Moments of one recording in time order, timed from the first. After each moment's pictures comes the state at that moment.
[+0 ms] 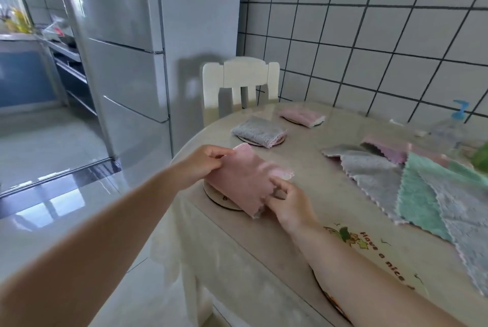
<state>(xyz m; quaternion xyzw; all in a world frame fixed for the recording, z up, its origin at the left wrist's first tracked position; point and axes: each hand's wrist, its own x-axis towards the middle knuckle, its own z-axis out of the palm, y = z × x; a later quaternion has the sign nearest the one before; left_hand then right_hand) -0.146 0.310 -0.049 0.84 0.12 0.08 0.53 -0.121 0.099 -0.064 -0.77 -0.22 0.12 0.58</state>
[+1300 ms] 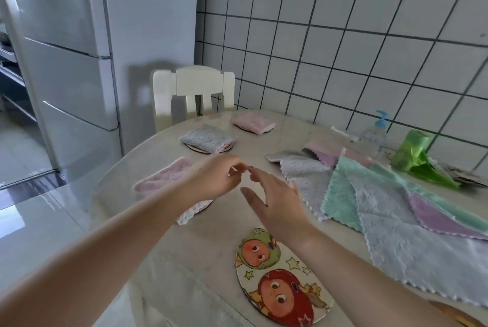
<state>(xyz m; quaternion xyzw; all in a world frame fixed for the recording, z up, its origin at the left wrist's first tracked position) -0.109 0.181 -0.019 0.95 -0.06 0.15 0.26 -0.101 0.004 -0.023 -0.90 -0.35 -0.06 0.26</state>
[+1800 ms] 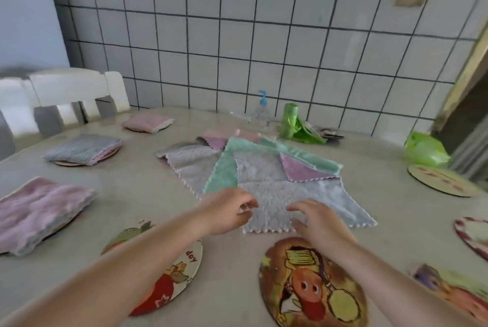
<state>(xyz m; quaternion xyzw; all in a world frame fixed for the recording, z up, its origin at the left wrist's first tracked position) -0.061 -0.064 -0.053 0.94 -0.28 0.03 0.21 -0.094 -0.292 -0.052 -0.97 -0.12 -0.05 0.18</state>
